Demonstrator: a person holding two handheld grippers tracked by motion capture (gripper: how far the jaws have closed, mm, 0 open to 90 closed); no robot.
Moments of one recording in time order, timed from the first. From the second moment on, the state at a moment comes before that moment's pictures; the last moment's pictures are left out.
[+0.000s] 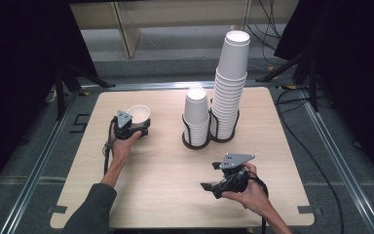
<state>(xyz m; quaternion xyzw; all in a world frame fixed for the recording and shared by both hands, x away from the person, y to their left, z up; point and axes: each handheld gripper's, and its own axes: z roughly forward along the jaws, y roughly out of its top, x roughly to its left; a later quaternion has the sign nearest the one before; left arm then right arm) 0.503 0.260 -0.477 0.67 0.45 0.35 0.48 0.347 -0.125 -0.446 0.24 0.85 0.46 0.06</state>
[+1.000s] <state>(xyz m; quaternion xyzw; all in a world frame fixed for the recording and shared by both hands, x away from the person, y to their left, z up) 0.487 0.267 -0.482 0.71 0.46 0.31 0.44 0.346 -0.126 -0.445 0.24 0.85 0.46 0.07</state>
